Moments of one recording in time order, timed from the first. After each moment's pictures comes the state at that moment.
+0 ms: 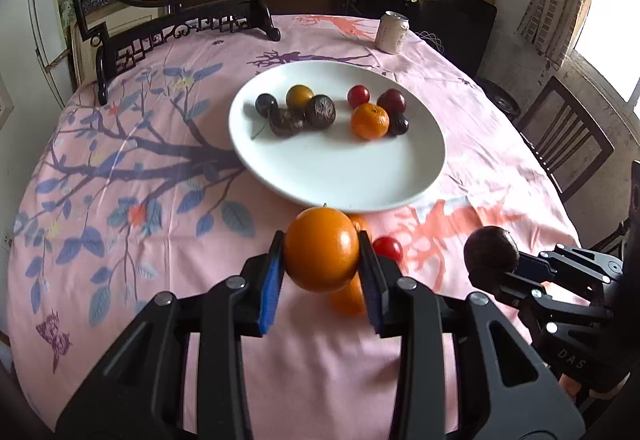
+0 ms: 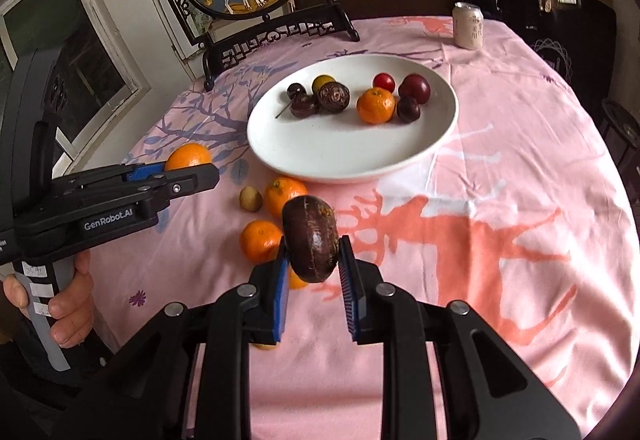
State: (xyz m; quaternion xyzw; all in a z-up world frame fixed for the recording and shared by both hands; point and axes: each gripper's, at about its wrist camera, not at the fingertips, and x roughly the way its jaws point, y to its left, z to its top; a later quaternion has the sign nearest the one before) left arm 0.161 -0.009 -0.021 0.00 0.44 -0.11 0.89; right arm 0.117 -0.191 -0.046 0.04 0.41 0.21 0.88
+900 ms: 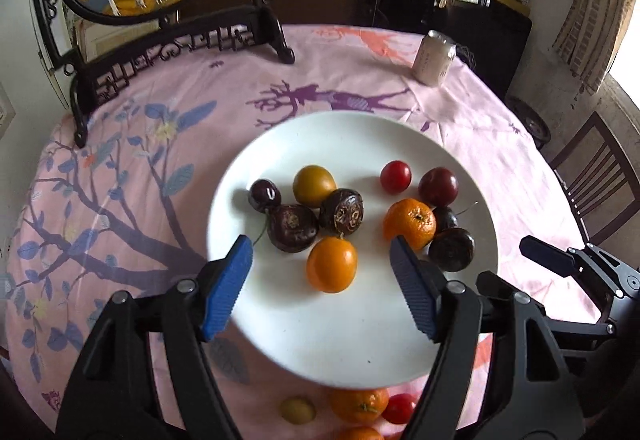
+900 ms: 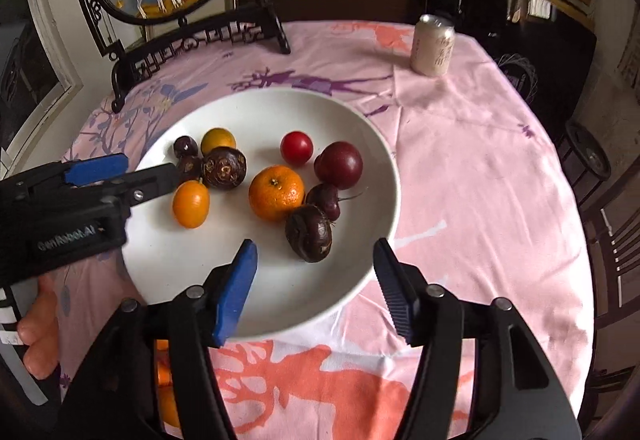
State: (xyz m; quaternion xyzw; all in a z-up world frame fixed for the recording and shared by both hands) left arm 0.273 -0.022 -0.018 -0.01 0.43 -0.07 0.90; right arm 0.238 -0.204 -0.044 -0.02 0.43 0.11 0.90
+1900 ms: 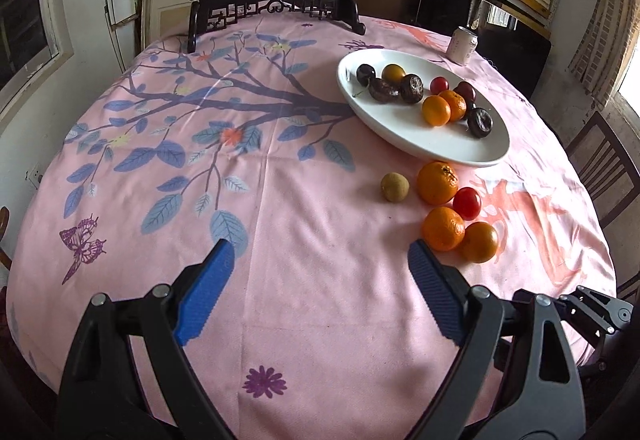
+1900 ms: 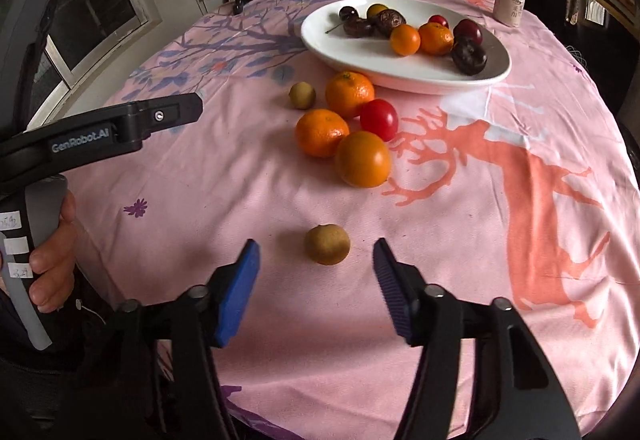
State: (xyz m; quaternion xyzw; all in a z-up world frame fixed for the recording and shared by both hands) left arm 0.086 0.059 -0.055 -0.05 0.43 0.00 0.90; right arm 0.062 -0.130 -0.098 -0.04 0.48 0.22 0.85
